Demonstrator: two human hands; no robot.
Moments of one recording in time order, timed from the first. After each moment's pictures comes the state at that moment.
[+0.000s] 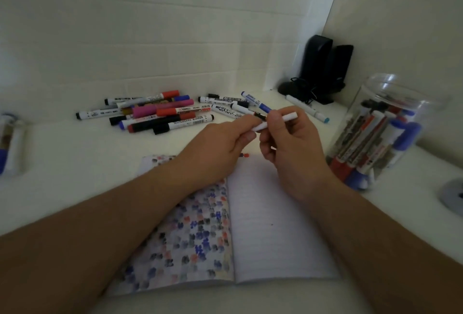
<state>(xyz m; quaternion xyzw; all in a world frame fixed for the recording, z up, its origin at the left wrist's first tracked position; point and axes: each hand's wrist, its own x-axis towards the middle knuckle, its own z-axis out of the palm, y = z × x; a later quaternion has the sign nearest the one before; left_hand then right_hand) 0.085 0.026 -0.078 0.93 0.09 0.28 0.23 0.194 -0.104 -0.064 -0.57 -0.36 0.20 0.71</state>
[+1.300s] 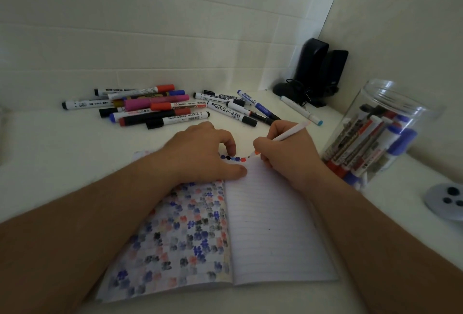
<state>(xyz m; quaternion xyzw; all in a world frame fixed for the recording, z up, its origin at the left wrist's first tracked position) 0.073 0.040 -0.075 0.95 0.24 0.08 0.19 0.215 -0.096 -0.066 -0.80 -0.36 0.12 0.47</state>
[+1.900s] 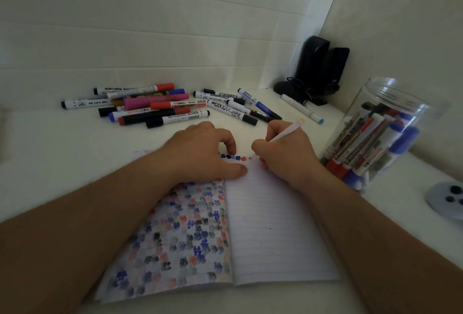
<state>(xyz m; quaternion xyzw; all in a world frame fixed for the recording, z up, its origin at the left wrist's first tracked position) 0.073 0.041 -0.077 0.95 0.24 0.07 0.20 0.213 -0.091 -0.068 -0.83 -0.37 0.07 0.40</state>
